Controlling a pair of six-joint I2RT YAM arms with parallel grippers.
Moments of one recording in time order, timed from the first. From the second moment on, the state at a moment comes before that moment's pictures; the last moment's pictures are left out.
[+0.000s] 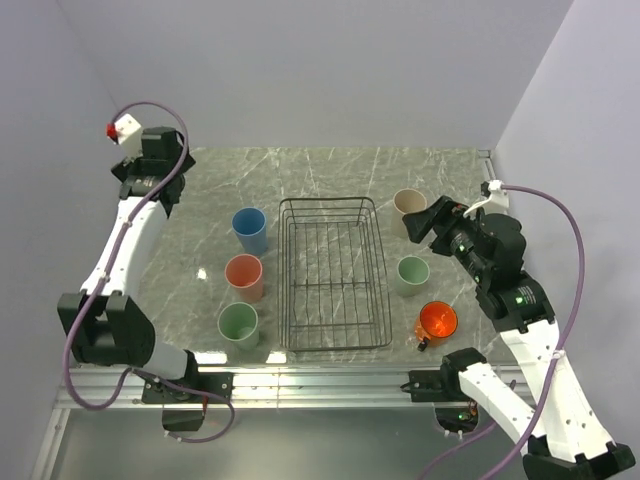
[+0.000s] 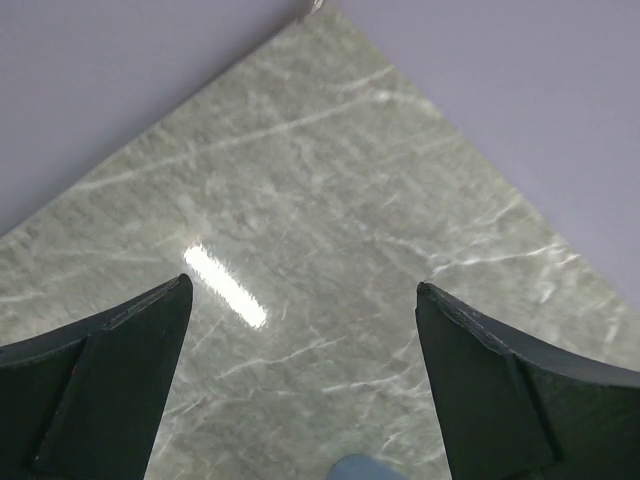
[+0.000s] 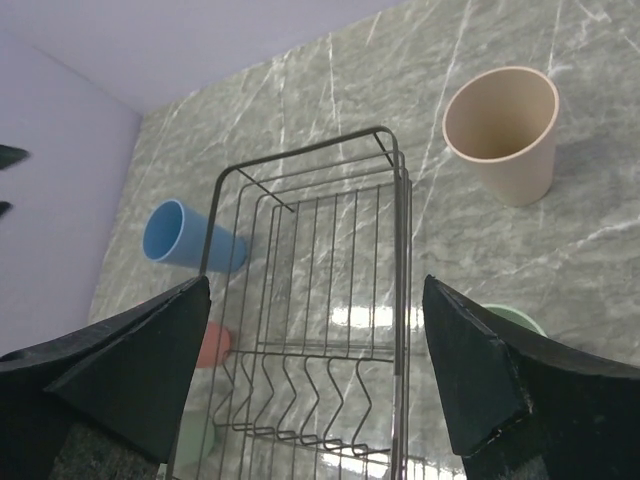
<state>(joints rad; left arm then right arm) -0.03 1.47 1.37 -0.45 -0.60 -0.63 0.29 0.72 0.95 -0.50 0.00 0.59</state>
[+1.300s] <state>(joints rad) -0.23 1.59 1.30 -0.63 -0.13 -0.38 0.31 0.77 0.97 -0.73 -0.06 0.48</state>
